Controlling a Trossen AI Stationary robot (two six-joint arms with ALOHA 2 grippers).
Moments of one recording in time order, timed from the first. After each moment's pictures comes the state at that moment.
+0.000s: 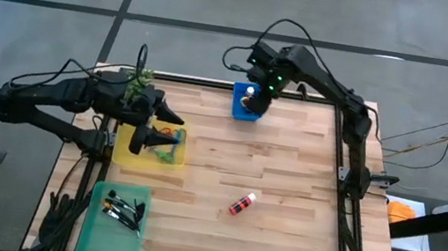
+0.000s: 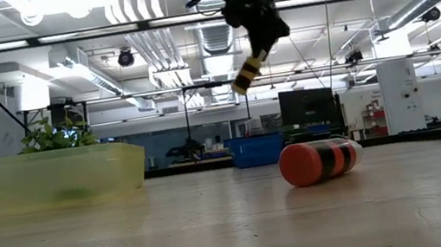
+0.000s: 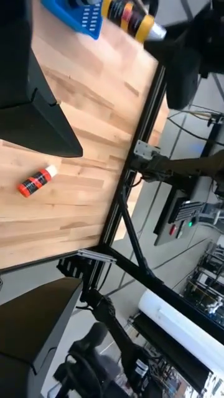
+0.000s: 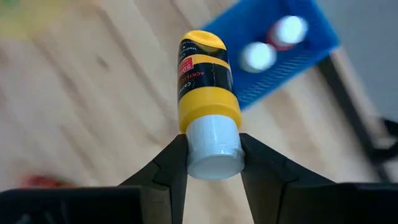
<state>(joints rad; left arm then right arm) 0.04 0.94 1.14 -0.49 0.16 -0.36 -0.49 2.05 2.28 -1.56 -0.06 0.10</state>
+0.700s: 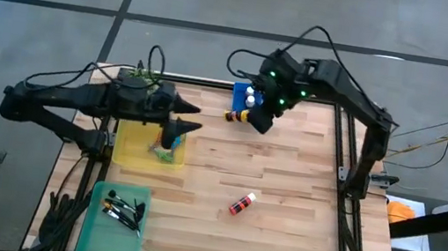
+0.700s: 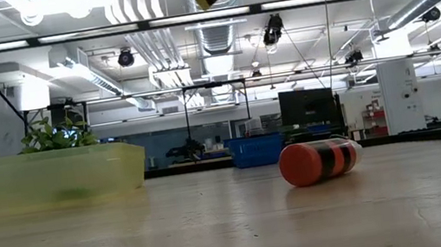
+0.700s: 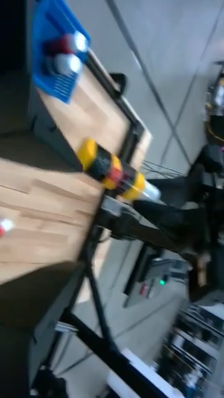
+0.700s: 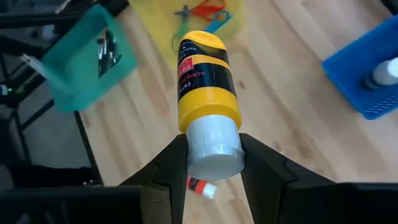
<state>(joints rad) 0.04 1.10 1.14 -0.30 -0.11 -0.33 -0.28 1.85 2.30 -1.47 -0.25 0.41</state>
